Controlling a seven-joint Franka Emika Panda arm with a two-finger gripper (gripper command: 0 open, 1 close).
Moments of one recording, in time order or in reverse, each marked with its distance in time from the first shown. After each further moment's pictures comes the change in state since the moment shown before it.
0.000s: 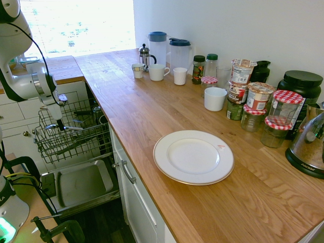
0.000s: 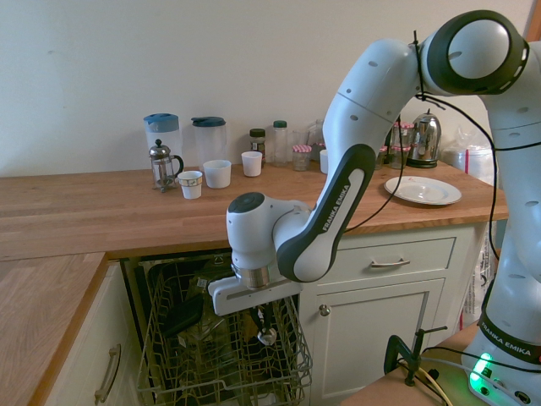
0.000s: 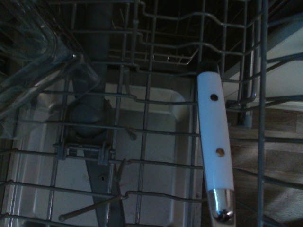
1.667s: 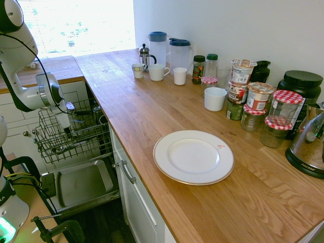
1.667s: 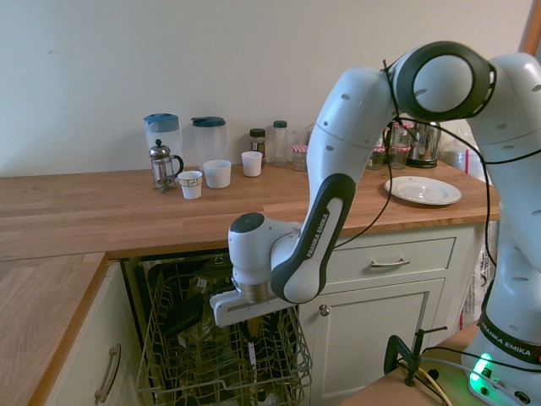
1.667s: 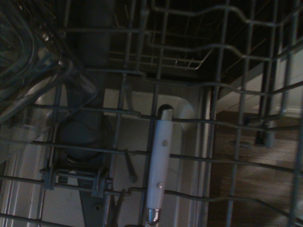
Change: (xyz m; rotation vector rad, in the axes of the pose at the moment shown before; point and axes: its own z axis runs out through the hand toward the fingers) arm 0.014 -0.012 0.018 0.014 0.020 -0.011
